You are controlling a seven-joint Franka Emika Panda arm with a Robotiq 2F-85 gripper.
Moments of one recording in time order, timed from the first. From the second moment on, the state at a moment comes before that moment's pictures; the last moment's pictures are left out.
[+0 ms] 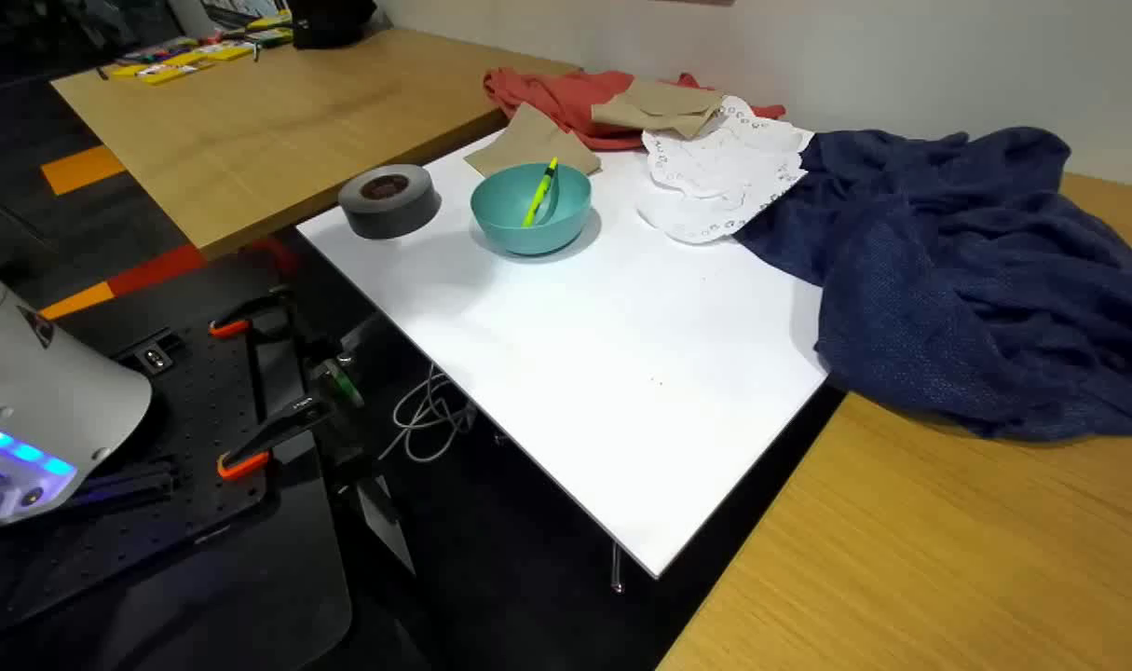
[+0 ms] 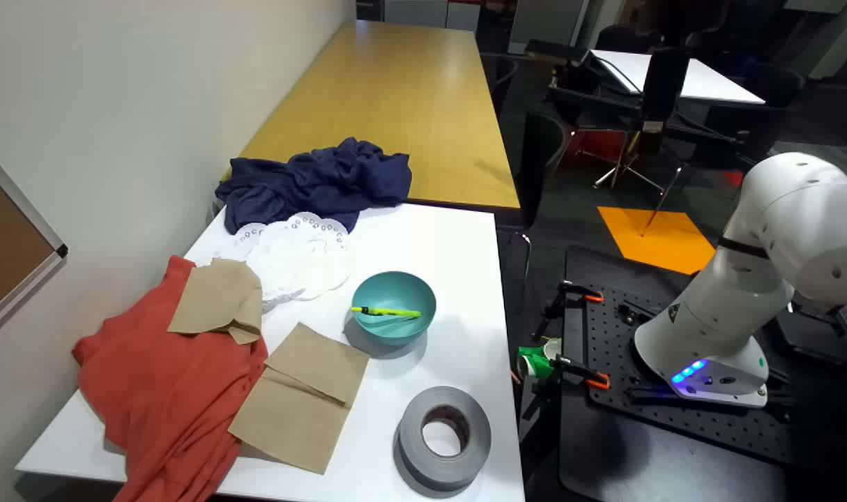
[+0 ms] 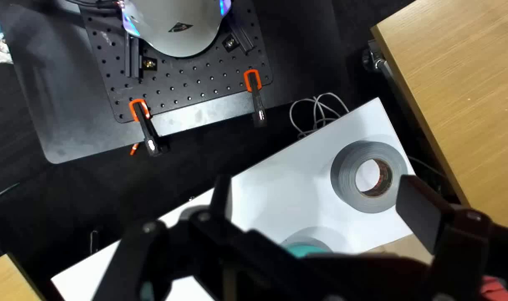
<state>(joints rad) -0.04 -0.78 0.03 -2.38 0.20 1.39 0.24</state>
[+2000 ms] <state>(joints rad) 0.03 -0.38 0.09 -2.48 0.03 2.22 -0.02</state>
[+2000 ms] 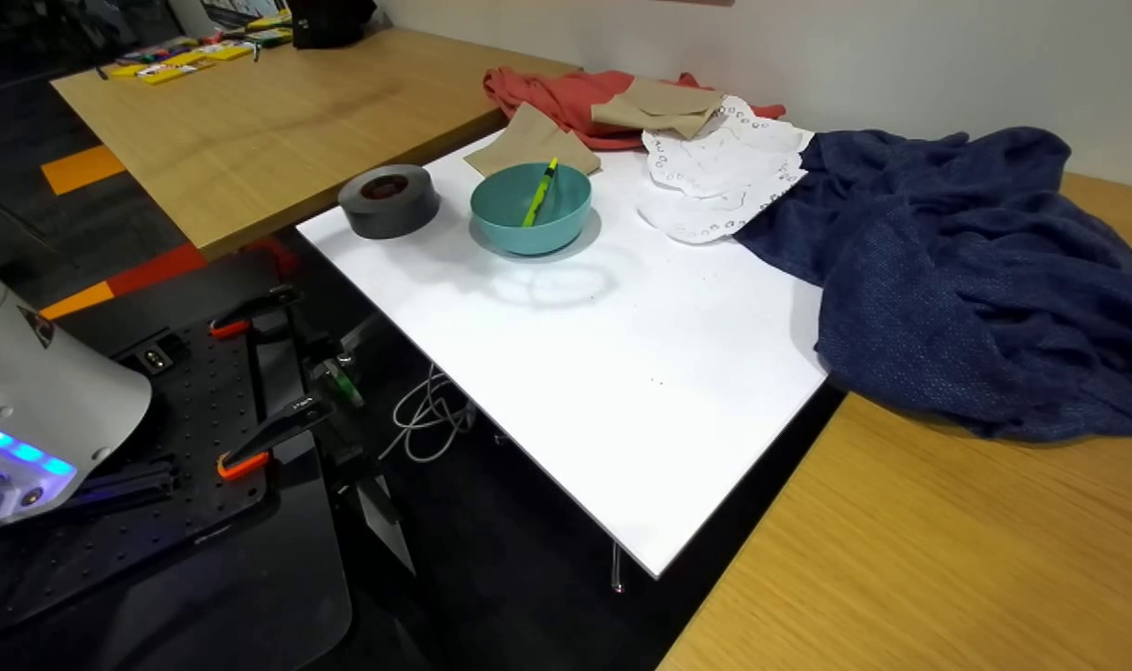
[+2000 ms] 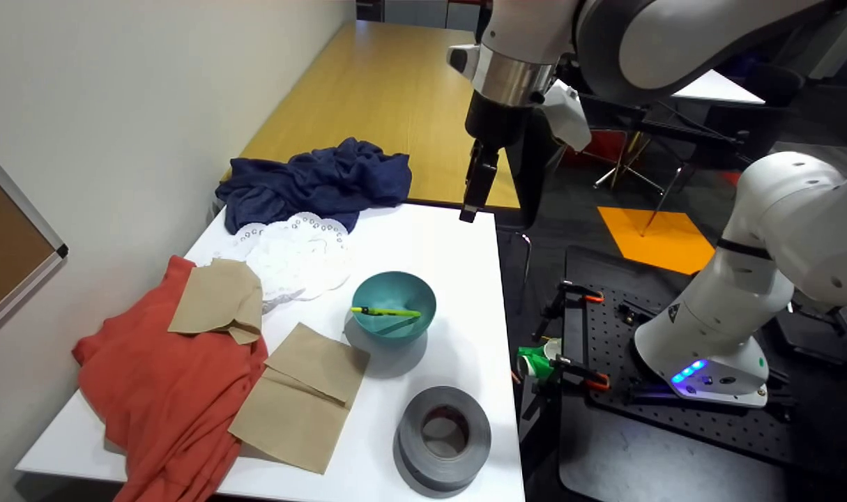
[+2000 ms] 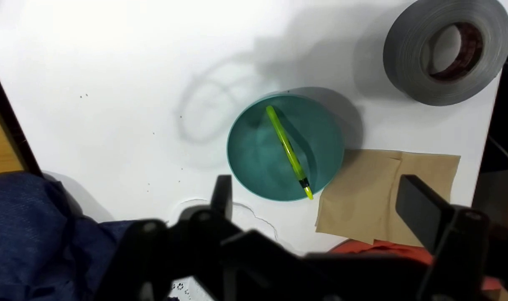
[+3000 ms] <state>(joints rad) 0.10 -0.14 0.05 -2.48 0.13 2.63 -0.24</state>
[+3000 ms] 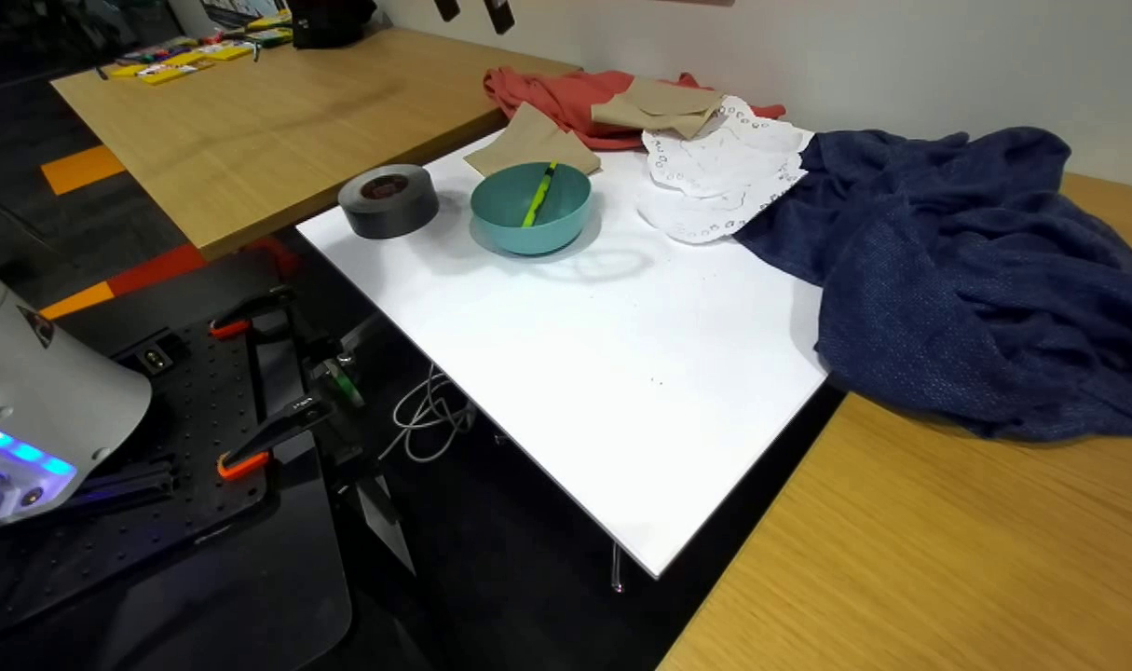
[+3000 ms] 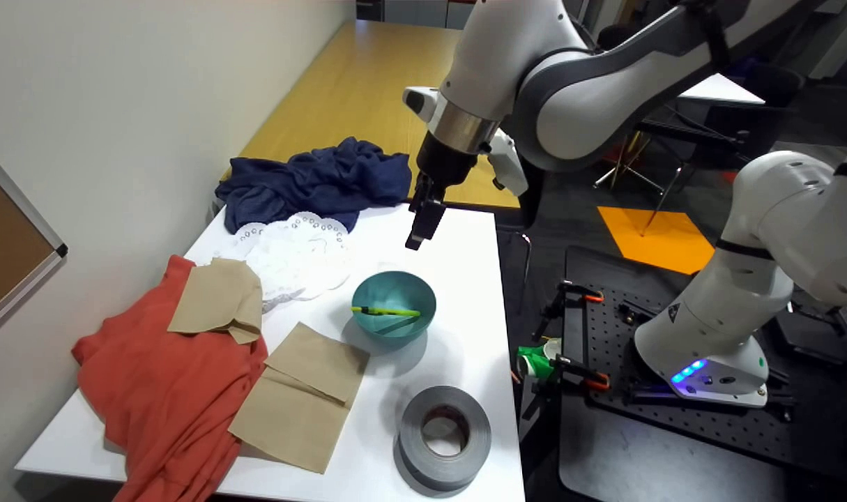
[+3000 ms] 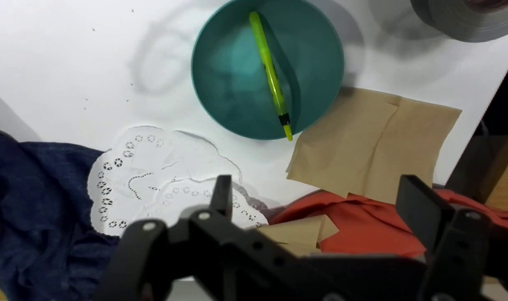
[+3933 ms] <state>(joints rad) 0.08 0.24 0.07 -2.33 0.21 2.68 -0.41</state>
